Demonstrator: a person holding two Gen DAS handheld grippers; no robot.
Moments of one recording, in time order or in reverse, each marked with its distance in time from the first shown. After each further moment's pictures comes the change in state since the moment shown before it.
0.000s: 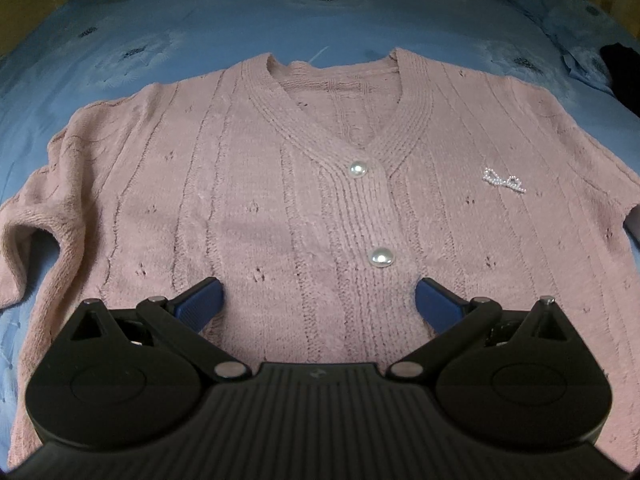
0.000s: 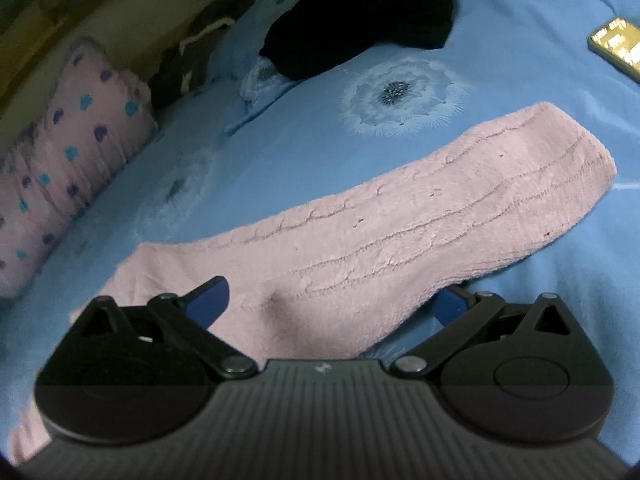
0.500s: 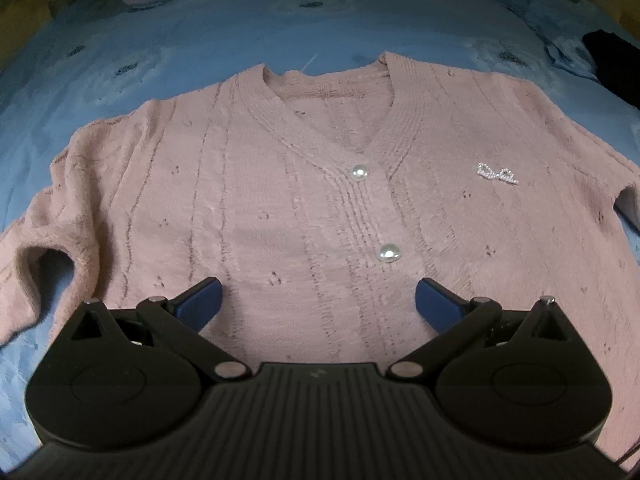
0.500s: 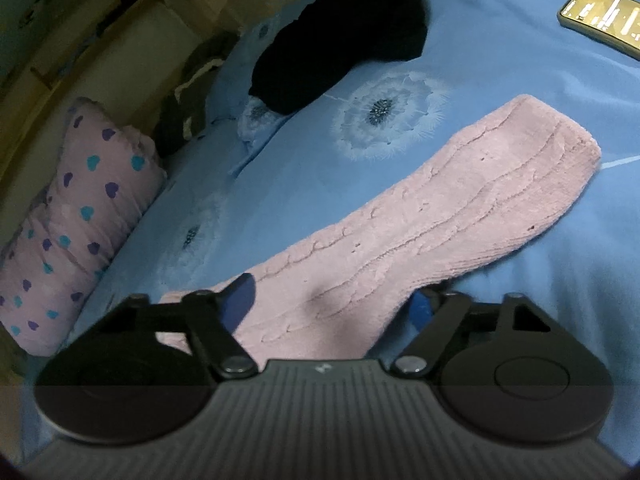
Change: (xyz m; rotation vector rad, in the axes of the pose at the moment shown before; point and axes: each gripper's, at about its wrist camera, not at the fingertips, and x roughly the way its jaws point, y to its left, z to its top) left arm -0.012 0.008 0.000 0.072 -0.012 -0.020; right arm -0.008 -0.010 0.004 0.112 -0.066 0.043
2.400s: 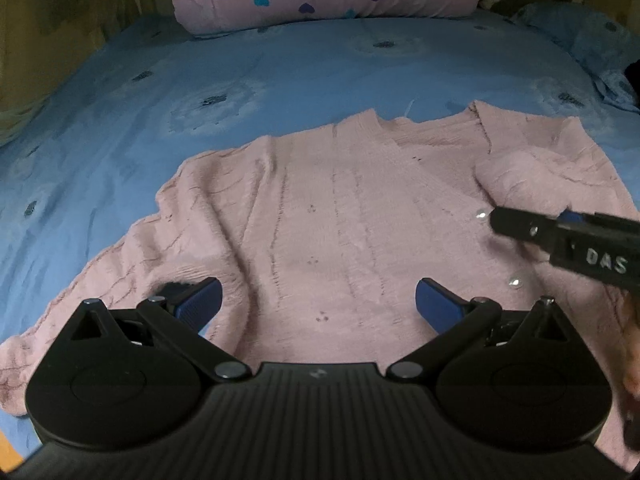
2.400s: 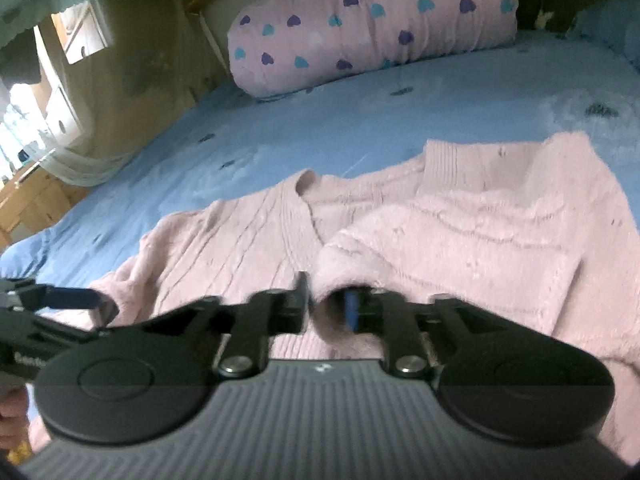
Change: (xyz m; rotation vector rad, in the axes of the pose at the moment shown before) left arm -0.031 0.072 0.006 -0.029 -0.099 0.138; right arm -0.016 0.202 -0.172 -0.727 0.389 0.641
